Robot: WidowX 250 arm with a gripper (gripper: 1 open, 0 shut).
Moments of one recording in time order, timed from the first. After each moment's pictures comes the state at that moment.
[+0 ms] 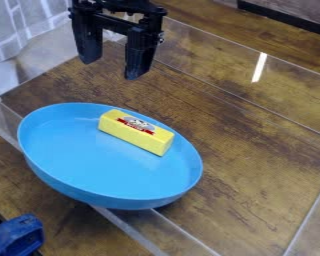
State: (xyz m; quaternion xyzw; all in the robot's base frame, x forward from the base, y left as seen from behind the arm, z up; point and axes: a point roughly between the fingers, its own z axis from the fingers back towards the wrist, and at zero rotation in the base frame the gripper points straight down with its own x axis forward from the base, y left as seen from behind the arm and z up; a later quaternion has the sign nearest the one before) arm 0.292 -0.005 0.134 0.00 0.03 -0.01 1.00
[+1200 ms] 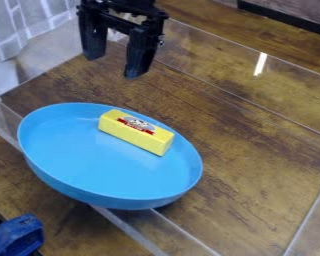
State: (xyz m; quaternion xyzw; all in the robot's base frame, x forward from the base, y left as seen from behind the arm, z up) arm 0.304 0.002 0.129 0.02 0.06 -0.04 1.00
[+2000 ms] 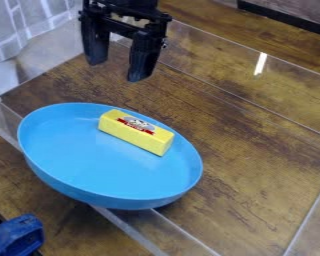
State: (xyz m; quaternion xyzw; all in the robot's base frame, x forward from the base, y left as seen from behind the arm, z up) arm 0.301 -0.003 0.126 0.00 0.07 -0.03 1.00
